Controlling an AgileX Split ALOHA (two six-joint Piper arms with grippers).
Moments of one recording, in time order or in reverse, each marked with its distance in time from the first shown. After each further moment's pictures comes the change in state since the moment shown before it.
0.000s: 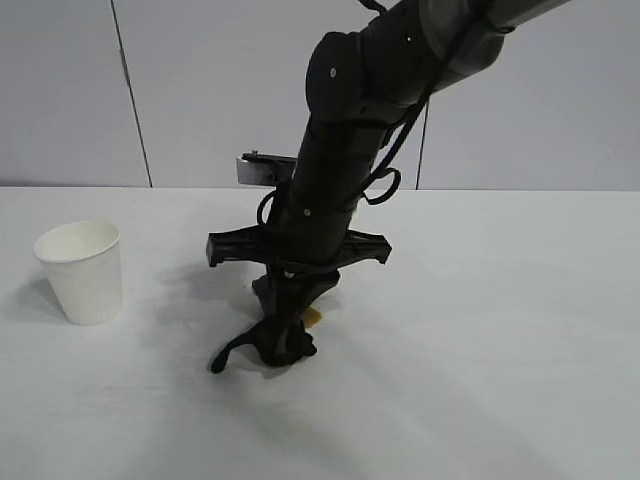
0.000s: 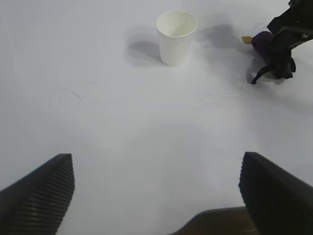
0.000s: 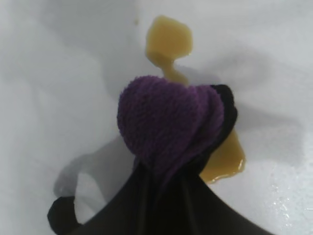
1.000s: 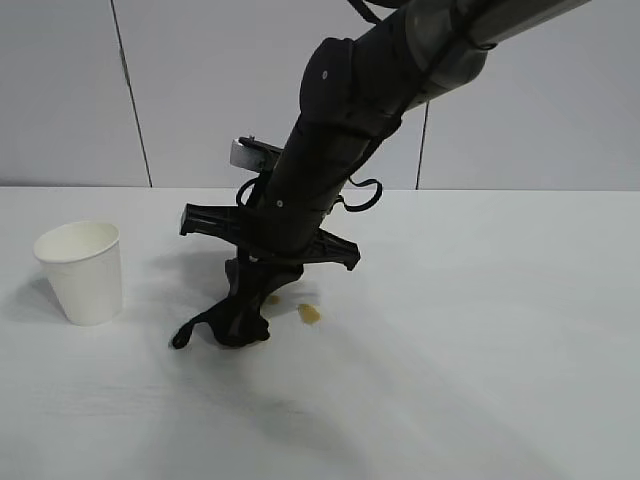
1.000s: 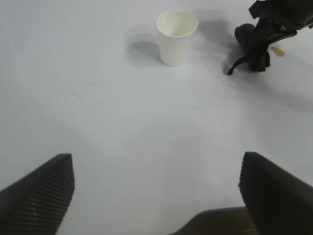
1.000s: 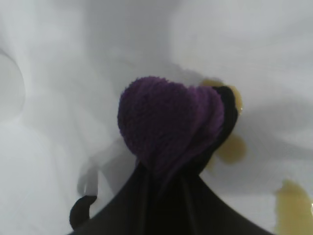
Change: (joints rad) left arm 0.000 0.000 0.000 0.000 0.000 0.000; right arm -0.002 0.058 -0.058 0.207 -0.163 0.039
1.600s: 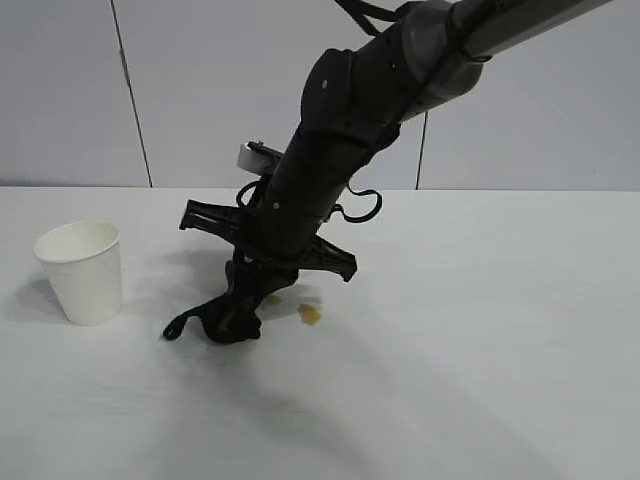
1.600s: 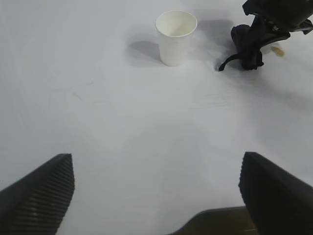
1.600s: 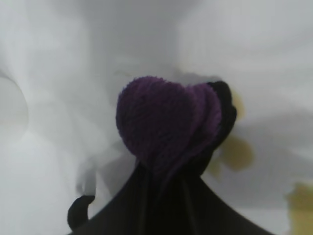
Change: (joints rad) left arm 0.000 0.000 0.000 -0.001 0.002 0.000; right arm -0.029 0.020 -0.007 0.041 0.035 0.064
